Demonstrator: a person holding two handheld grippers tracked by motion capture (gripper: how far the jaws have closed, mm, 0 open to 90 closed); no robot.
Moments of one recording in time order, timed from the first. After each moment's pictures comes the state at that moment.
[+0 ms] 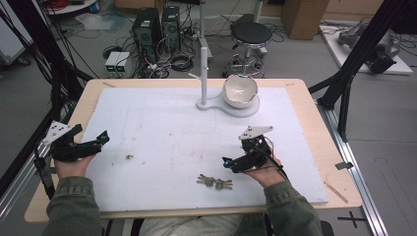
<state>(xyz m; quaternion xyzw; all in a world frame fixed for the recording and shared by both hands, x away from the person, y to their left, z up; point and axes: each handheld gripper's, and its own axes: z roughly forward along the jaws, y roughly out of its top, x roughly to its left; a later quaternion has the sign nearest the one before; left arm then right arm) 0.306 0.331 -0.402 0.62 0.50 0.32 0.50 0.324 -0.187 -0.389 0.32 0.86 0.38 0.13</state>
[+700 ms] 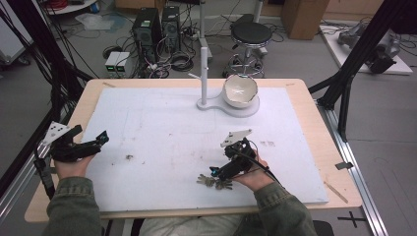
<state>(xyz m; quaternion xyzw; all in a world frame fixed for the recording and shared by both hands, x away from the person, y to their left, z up) 0.305 0.333 -0.404 0.62 0.51 0.32 0.51 0.316 -0.148 -0.396 0.27 0.89 0.35 0.10</state>
